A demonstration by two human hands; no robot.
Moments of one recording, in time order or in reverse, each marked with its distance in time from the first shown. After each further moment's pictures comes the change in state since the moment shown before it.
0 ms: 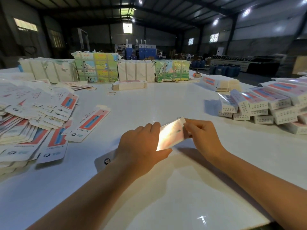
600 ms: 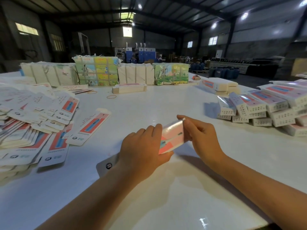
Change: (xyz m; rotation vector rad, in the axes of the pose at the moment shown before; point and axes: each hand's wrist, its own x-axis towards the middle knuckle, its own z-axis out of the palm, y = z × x) left_hand -0.002 0.007 -0.001 -0.060 0.052 -0.021; right_hand -0.006 -0.009 0.004 0.077 0.032 -0.038
